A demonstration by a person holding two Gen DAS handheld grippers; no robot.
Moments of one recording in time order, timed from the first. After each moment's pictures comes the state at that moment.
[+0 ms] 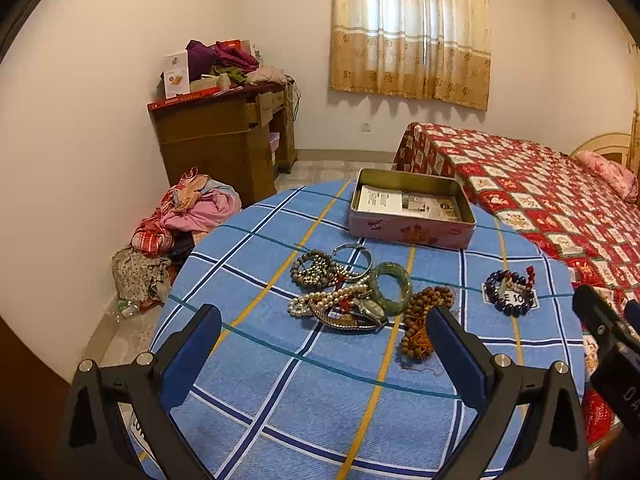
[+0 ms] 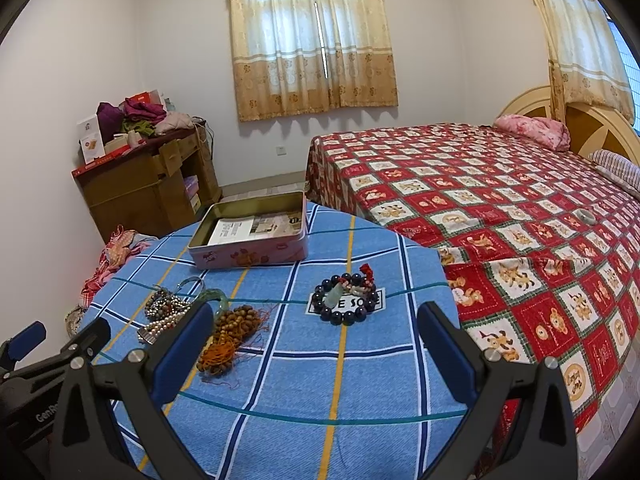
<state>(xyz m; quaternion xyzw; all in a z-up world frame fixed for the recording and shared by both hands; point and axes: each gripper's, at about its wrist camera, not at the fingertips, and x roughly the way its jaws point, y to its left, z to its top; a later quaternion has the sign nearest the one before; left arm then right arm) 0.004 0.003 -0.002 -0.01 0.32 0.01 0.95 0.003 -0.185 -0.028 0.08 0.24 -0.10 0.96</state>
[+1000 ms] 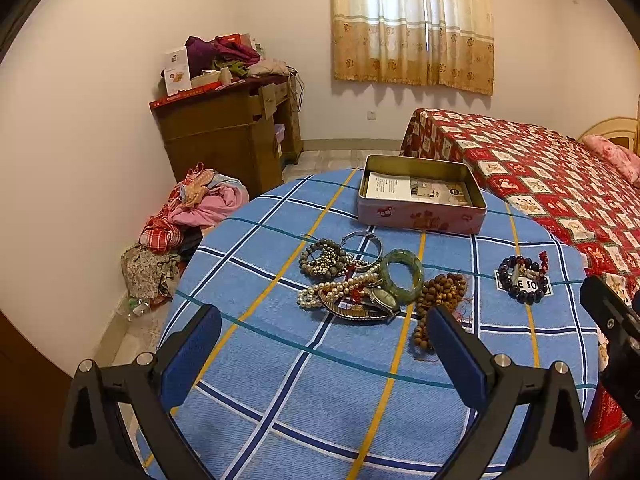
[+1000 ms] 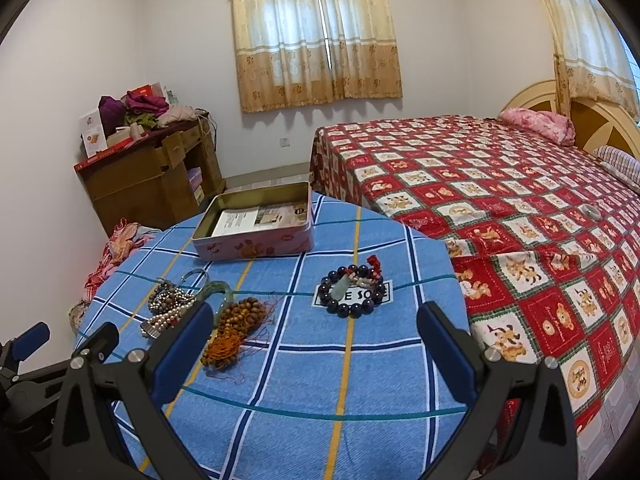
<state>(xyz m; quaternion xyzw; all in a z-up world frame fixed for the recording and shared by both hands) 0.007 0.002 -0.007 -0.01 0.35 0.02 0.94 0.007 -0.182 -0.031 0.08 0.26 -0.09 0.96</state>
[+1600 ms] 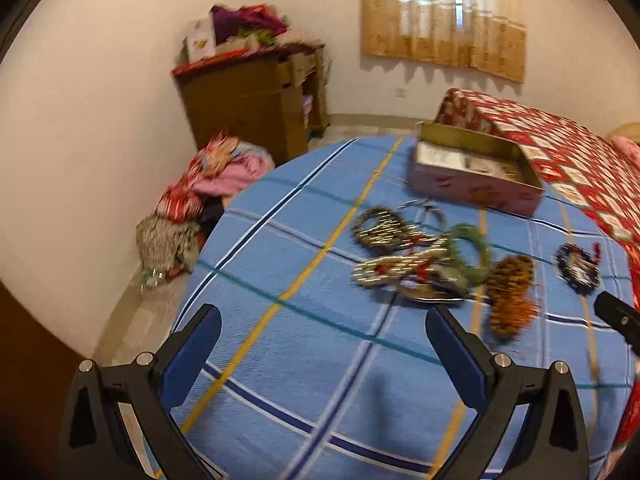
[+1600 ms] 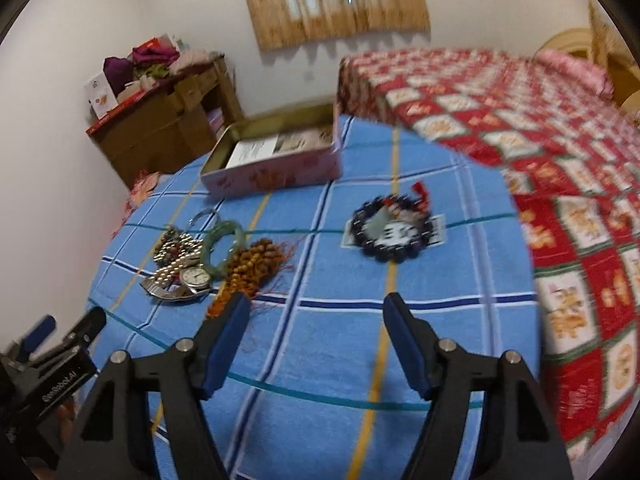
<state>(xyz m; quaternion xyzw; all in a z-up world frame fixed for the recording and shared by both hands) 0.036 0.056 -0.053 -0.02 0.38 0.07 0.92 0.064 -0.189 -0.078 0.14 0.39 0.00 0.91</state>
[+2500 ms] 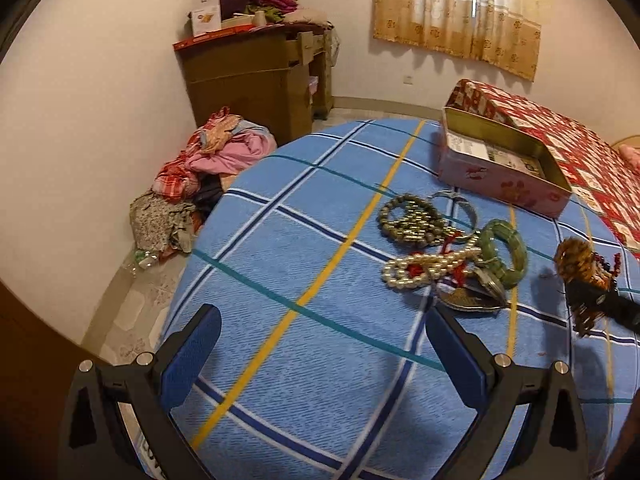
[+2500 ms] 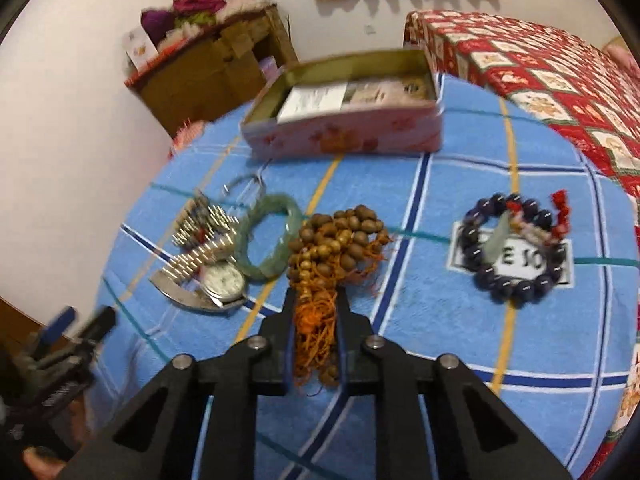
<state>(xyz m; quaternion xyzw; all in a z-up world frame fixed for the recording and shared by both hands) 0.064 0.074 -0.071 -0.03 0.40 0.06 0.91 0.127 -0.175 -0.095 0.12 0.43 0.11 0.89</state>
